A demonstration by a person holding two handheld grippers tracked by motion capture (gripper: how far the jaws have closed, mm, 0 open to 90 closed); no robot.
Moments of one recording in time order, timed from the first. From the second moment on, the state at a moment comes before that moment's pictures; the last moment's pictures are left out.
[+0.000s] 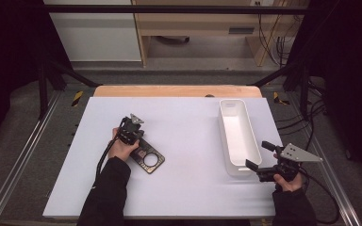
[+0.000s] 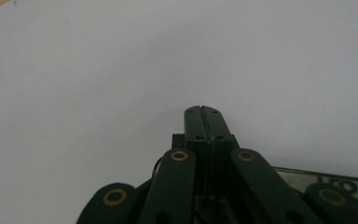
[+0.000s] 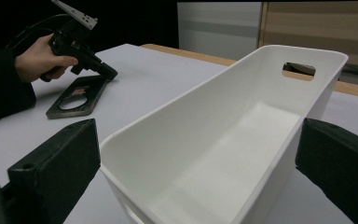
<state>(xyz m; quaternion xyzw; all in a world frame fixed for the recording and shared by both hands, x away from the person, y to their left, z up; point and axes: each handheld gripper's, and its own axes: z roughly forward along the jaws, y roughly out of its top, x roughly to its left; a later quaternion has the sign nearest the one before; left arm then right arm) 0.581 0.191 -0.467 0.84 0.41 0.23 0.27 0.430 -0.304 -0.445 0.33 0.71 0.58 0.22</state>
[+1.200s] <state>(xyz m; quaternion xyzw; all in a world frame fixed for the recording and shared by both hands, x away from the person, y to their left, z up) 0.540 0.219 -0.467 0.84 0.42 0.22 0.27 0.429 -0.303 -0.443 0.33 0.71 0.59 0.22</state>
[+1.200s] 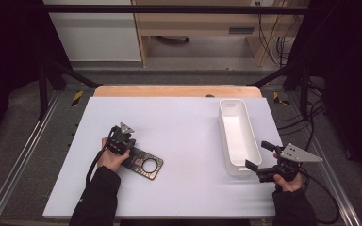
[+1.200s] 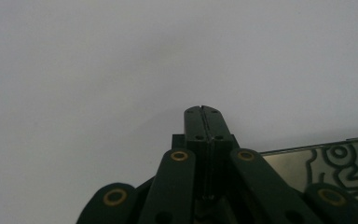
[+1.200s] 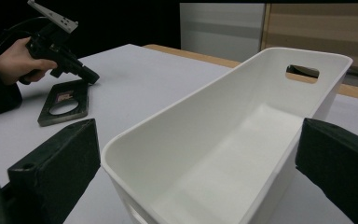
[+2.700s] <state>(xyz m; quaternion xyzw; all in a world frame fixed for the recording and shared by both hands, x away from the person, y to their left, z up) 0.472 0.240 -0.469 0.84 0.42 0.21 0.28 0.429 -0.302 -0.442 0.32 0.71 0.59 0.21</state>
